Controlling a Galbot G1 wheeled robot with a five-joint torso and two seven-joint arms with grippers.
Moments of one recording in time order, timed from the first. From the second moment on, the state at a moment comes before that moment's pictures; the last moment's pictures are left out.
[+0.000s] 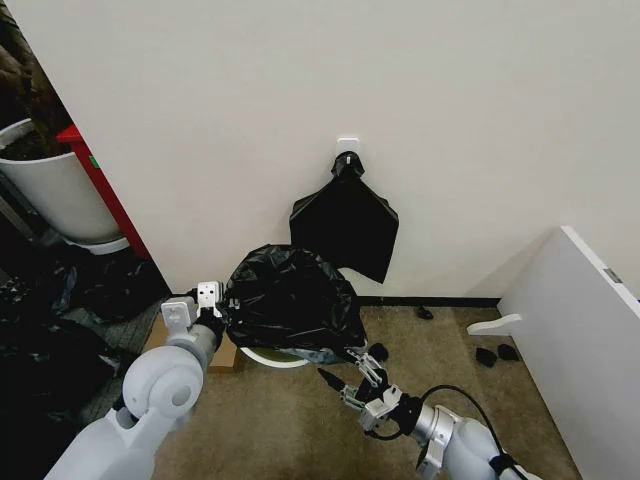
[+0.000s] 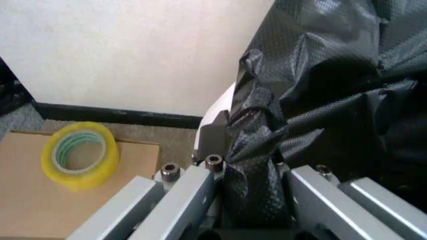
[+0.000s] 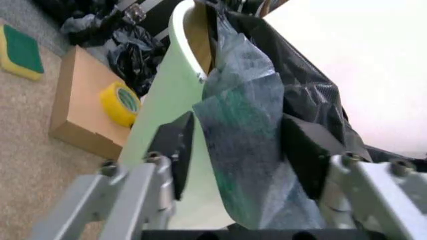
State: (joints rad) left arm 1.20 -1.00 -0.32 -2.18 -0.94 0.58 -0.59; right arm -1.35 1.03 0.13 1.75 -0.80 0.68 0.12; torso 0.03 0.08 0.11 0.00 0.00
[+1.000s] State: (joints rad) left arm 1.18 -1.06 -0.38 -2.30 -1.35 0.63 -0.72; right arm -1.22 1.09 0.15 1.59 -0.84 0.83 -0.08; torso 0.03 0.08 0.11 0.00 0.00
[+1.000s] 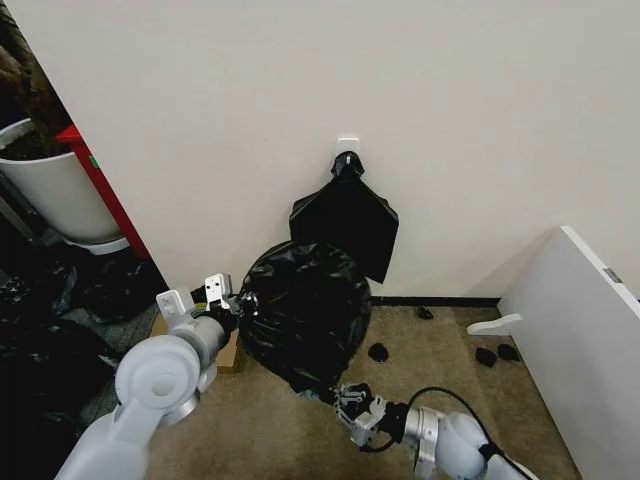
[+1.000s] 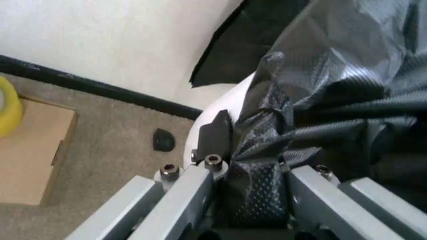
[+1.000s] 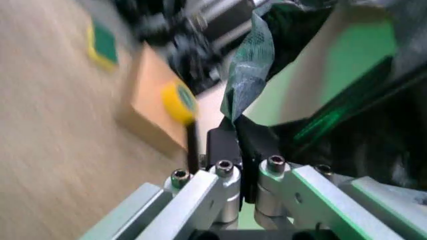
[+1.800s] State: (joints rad) left arm 1.20 -1.02 -0.31 -2.20 -1.05 0.53 -0.63; right arm -1.30 0.93 0.26 1.61 -0.06 0.82 -0.27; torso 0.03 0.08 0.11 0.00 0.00
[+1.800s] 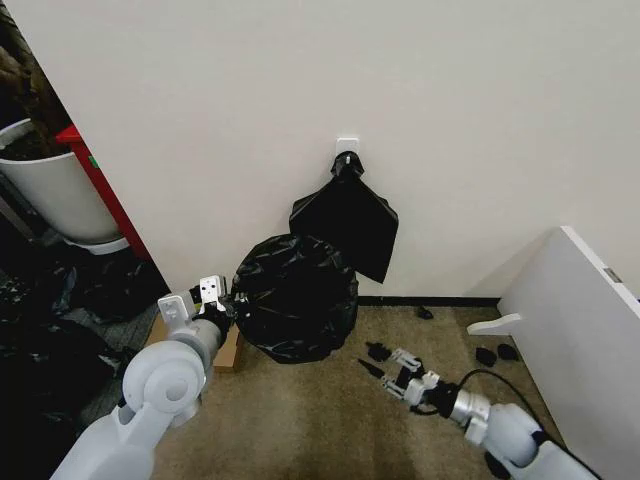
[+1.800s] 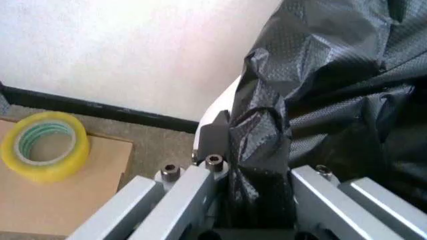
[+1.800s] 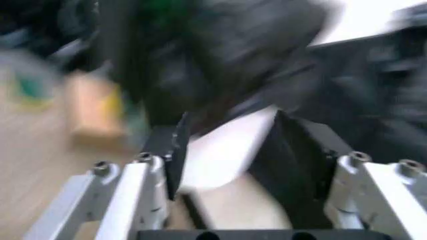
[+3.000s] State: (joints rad) left arm 1.22 -1.05 -0.07 -2.08 -0.55 0.20 -0.43; right arm -1.00 1.02 -0.28 2.21 0.66 -0.41 0.62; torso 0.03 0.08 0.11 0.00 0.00
